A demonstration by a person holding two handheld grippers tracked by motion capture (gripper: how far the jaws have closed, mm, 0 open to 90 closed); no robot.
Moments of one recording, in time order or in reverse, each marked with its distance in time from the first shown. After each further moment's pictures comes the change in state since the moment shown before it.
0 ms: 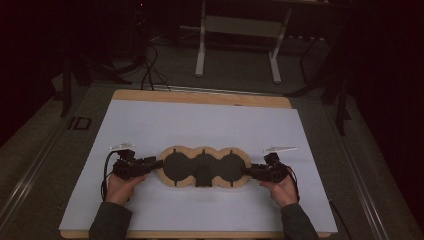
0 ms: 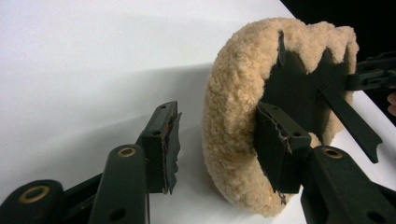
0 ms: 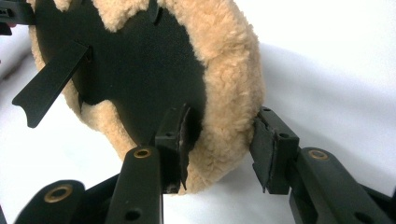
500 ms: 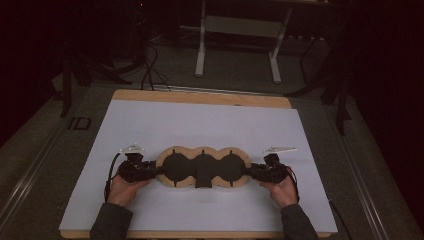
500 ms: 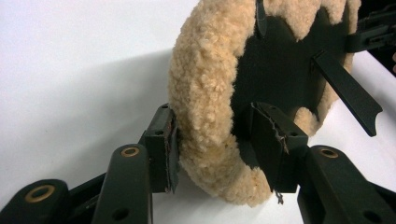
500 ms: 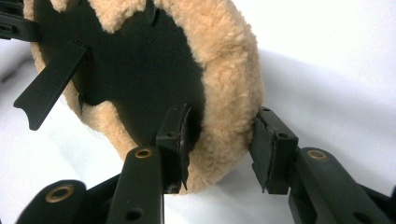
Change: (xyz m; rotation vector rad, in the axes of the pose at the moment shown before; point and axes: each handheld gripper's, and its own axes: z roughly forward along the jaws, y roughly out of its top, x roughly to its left) left arm -0.019 0.000 0.009 0.094 0.010 0.126; right arm 0.002 -0.001 -0.001 -0.021 -0.003 -0.027
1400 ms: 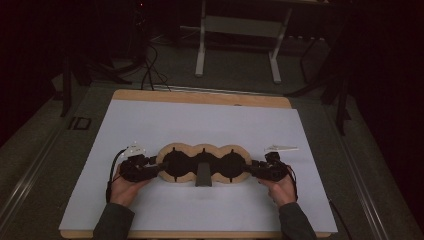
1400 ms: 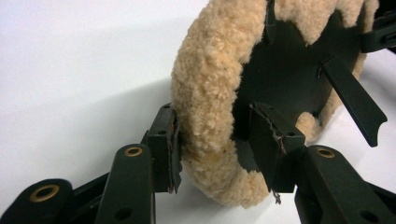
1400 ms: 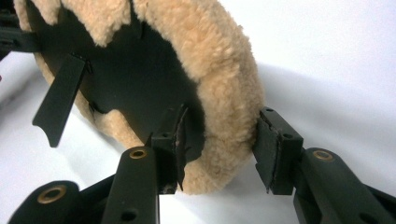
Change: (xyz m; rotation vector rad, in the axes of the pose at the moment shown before) left arm -0.015 0.004 -0.003 -0.088 0.113 0.111; right arm -0.001 0.004 0.000 -0.062 -0.001 0.025
